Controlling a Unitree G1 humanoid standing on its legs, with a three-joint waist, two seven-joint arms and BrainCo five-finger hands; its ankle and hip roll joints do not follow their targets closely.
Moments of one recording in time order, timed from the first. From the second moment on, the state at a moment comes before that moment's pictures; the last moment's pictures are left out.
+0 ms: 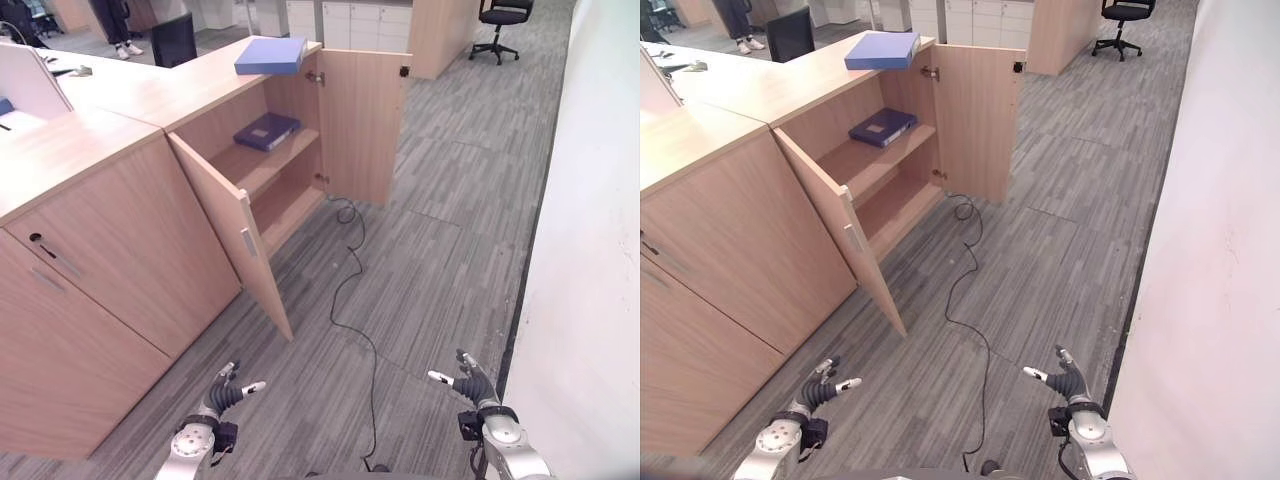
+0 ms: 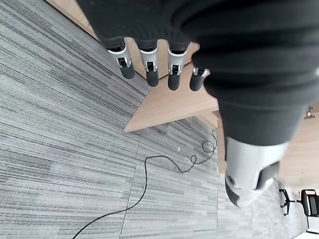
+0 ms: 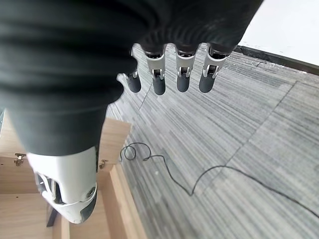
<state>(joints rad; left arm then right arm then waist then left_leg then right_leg) 0.12 0.31 -0.16 0.64 -0.14 -0.12 0.02 0.09 -0.34 0.11 0.59 0.11 -0.08 -0.12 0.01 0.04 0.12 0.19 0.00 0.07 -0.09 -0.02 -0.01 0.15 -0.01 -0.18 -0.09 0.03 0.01</state>
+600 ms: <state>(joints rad) 0.11 0.31 -0.16 0.67 -0.11 -0.12 0.02 0.09 -0.34 0.11 0.59 0.11 -0.08 -0.12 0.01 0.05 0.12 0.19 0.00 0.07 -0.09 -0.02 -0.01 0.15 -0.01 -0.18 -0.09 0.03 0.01</state>
